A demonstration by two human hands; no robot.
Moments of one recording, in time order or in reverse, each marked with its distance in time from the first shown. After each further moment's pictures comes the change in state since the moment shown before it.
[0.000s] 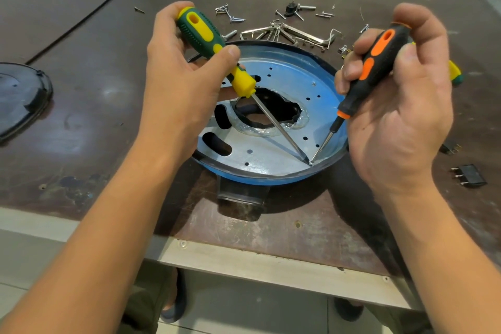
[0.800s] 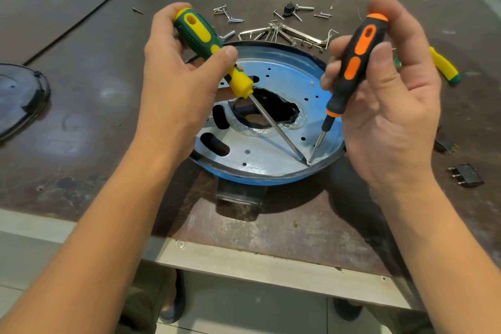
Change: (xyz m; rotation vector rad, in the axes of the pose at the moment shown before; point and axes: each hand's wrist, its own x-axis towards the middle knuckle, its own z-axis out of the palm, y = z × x) left_hand 0.003 -0.002 -0.001 -0.003 0.003 -0.011; right_hand 0.000 -0.004 -0.002 -0.122 -0.061 0.067
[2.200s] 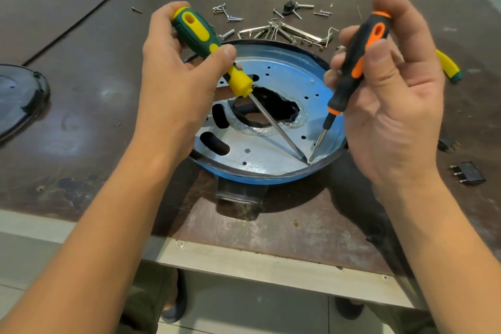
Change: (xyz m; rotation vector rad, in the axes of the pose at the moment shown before) left_hand -0.001 0.001 0.000 0.002 -0.006 -0.007; right_hand 0.002 0.001 -0.001 -0.005 -0.004 -0.008
